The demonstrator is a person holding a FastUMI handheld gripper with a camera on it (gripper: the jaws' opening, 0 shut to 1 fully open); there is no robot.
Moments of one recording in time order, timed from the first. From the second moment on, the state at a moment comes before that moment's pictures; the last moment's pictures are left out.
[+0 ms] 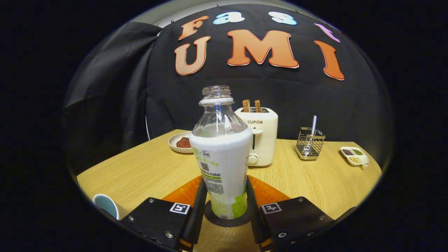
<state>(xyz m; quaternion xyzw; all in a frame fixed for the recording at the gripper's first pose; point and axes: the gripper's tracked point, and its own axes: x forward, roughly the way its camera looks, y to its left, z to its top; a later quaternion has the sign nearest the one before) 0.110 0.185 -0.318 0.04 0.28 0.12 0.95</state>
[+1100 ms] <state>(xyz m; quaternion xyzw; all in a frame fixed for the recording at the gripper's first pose) 0.026 0.102 -0.047 0.05 0.11 0.09 0.99</state>
